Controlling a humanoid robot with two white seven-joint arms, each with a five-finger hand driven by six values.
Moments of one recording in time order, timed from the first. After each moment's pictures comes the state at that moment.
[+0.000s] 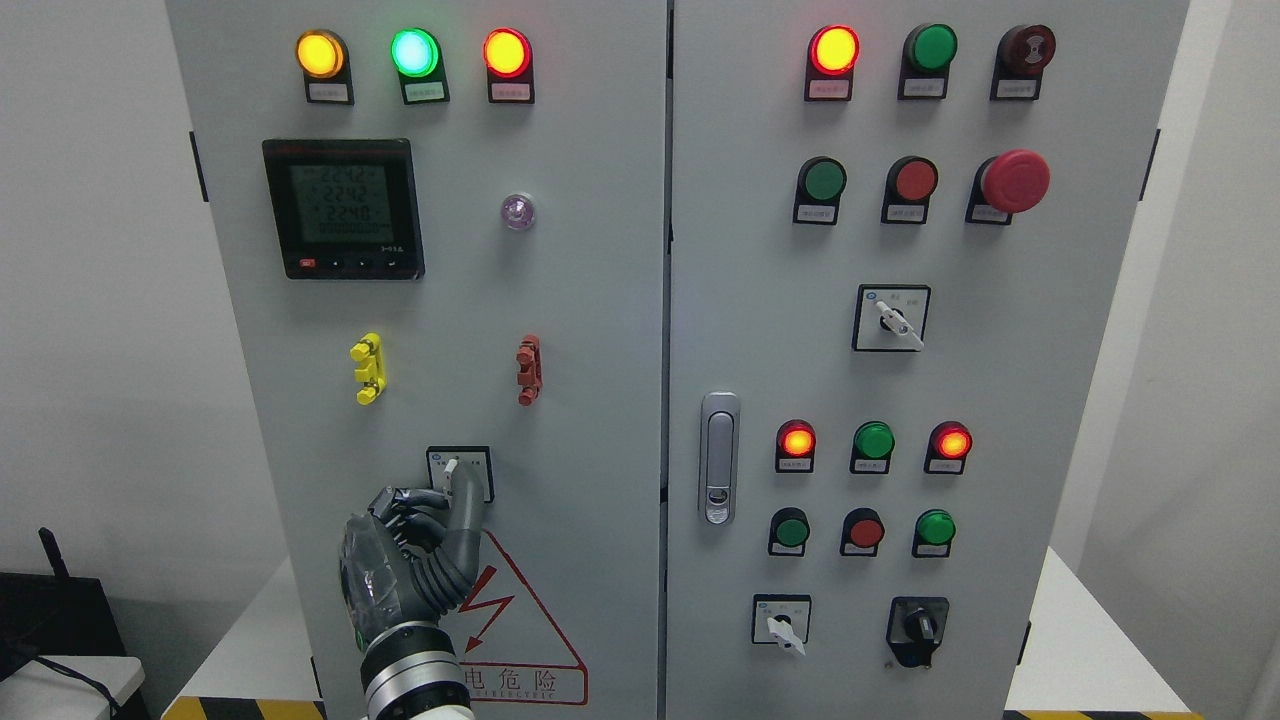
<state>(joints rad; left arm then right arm) -0.50 -0.11 -0.23 -1.80 -0.15 0.58 0.69 0.06 0.12 0.06 -0.14 0.00 0.05 0.14</state>
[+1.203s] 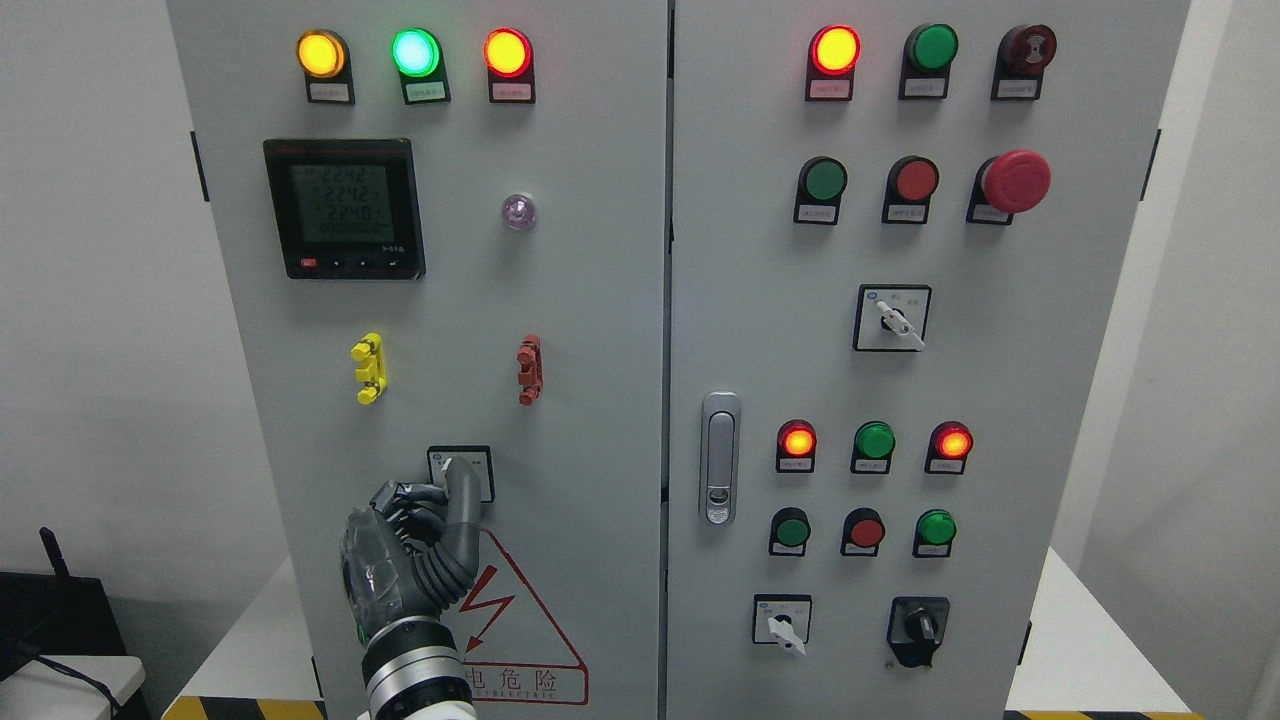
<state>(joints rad) -0.51 -0.11 -0.23 -1.80 -0.15 0.58 0.69 0.06 0.12 0.06 -0.14 0.00 0.05 0.14</state>
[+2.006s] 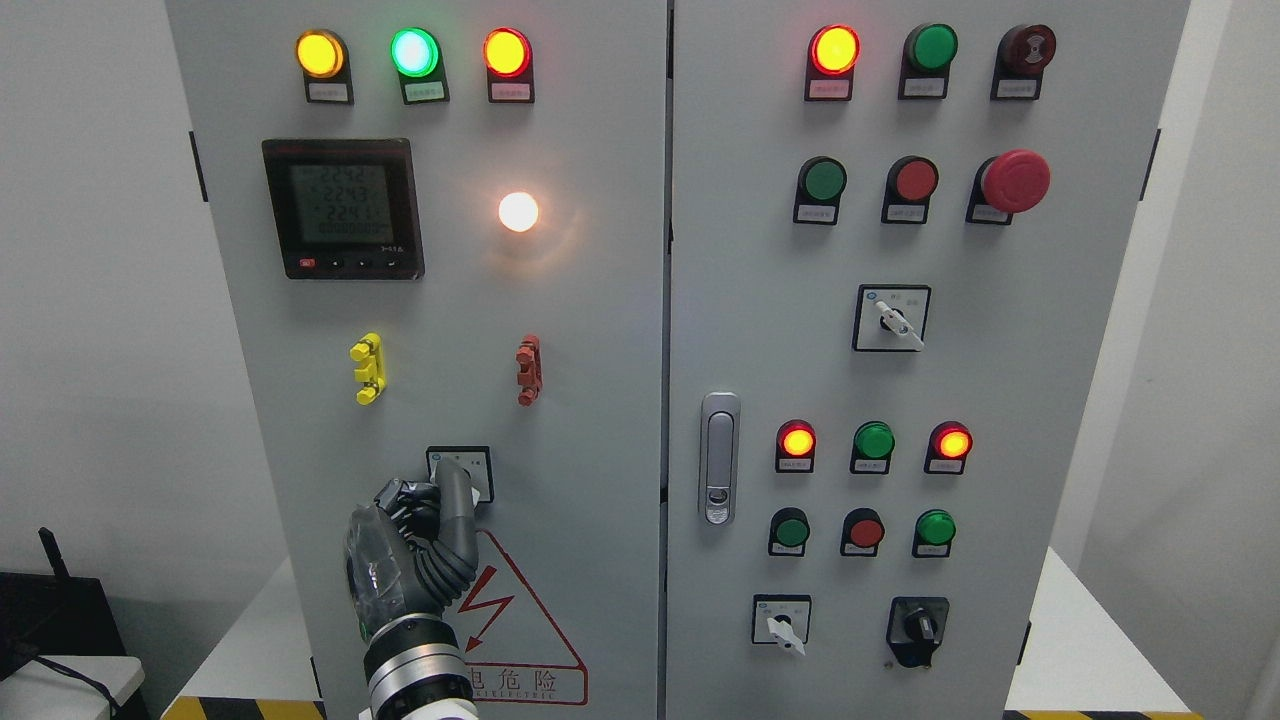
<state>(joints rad) -0.51 -0.11 -0.23 -1.79 -0.15 0.58 0.68 0.06 0.12 0.06 -0.14 0.00 0.05 0.14</state>
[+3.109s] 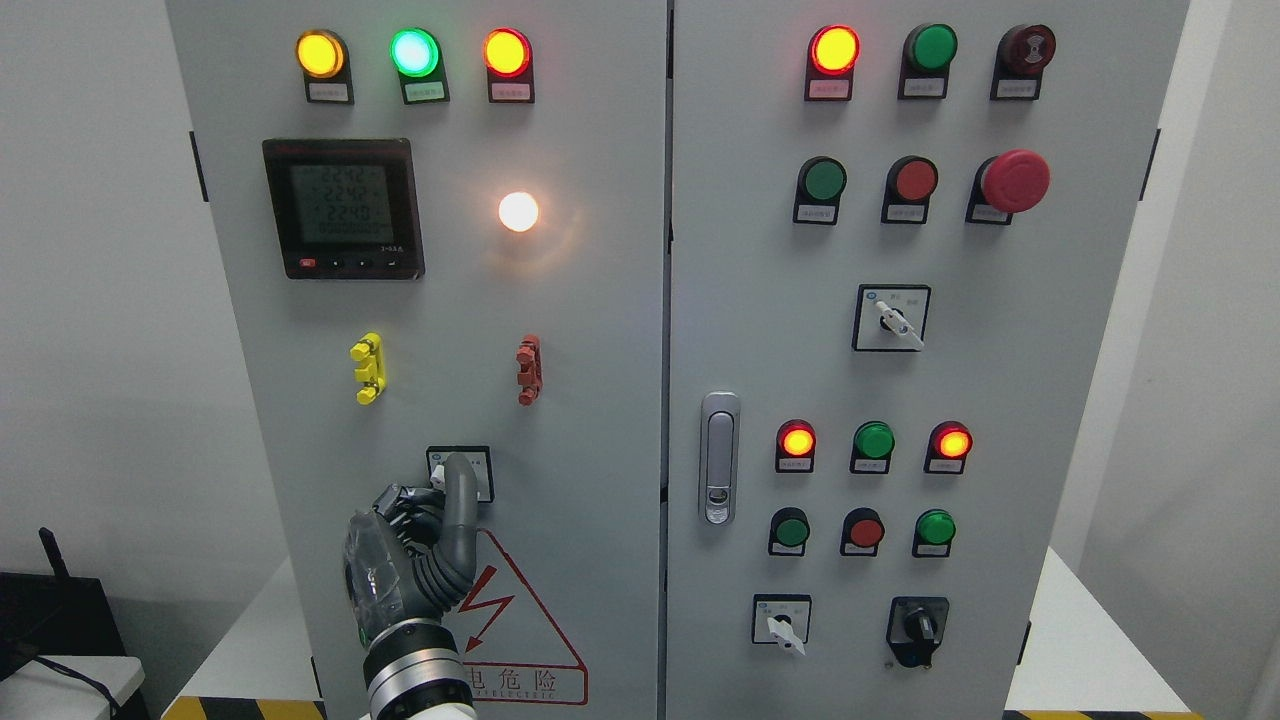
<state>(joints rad) -0.50 -0.11 -0.23 -1.80 -0.14 0.57 0.68 0.06 0.12 0.06 -0.14 0.00 0.05 0.14</state>
